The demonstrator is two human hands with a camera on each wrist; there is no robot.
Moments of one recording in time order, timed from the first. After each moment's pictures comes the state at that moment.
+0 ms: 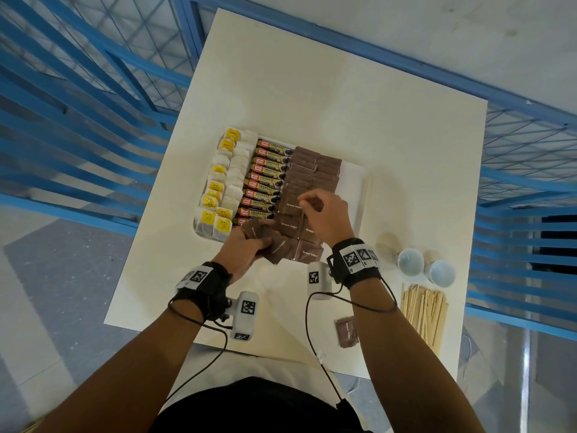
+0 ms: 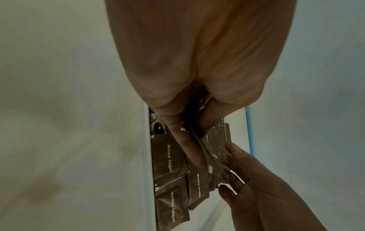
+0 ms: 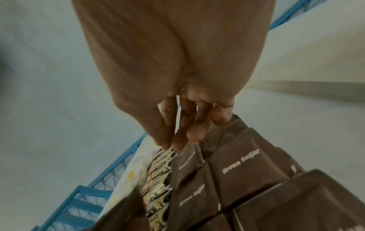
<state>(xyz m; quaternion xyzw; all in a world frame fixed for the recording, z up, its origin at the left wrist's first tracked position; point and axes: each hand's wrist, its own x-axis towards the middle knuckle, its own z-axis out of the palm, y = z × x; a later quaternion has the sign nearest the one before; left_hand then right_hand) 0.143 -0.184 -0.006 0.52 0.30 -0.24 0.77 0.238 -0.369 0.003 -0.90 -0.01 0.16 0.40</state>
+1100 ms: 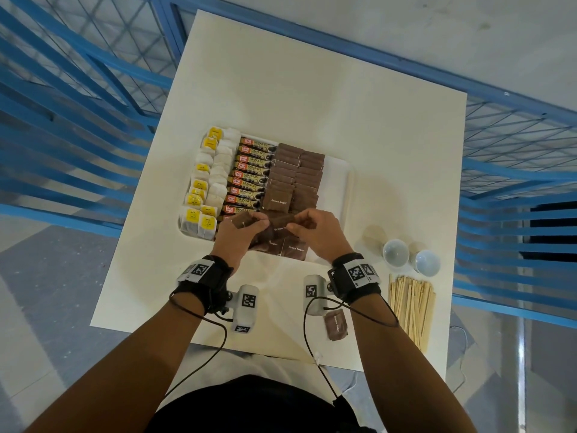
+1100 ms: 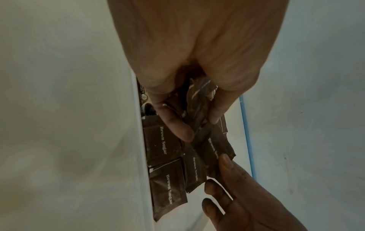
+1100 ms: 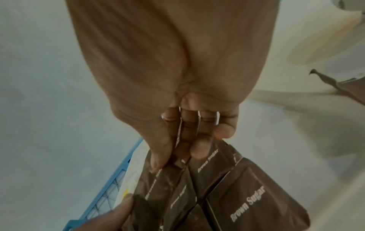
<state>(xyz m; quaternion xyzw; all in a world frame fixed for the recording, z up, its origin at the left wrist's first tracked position) 0.154 -0.207 -0.005 0.58 0.33 -0.17 0.73 0.202 -0.403 0.008 -0.86 0.02 0.26 0.45</state>
